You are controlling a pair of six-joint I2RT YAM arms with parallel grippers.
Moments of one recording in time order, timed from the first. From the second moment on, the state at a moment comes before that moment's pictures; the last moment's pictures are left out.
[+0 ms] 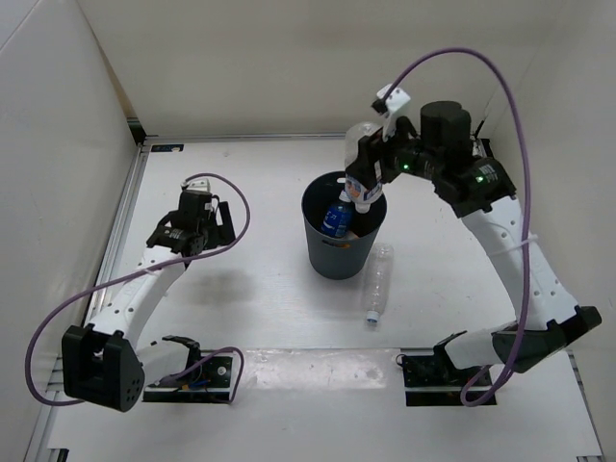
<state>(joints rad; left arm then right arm) -0.25 1.17 0.88 -0.55 -0.25 -0.33 0.49 1.37 1.77 -0.75 -0.33 -0.07</state>
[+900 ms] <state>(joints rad) -0.22 1.10 0.83 -0.56 -0.22 -0.32 0.24 1.36 1.69 -0.59 -0.13 0.05</state>
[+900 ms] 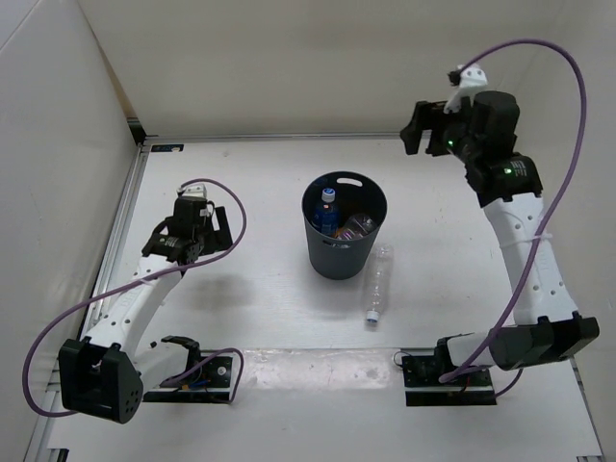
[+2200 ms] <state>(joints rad) -0.20 0.89 0.79 -0.71 -0.17 -0.24 -0.06 1.35 1.36 -0.83 -0.66 0.27</state>
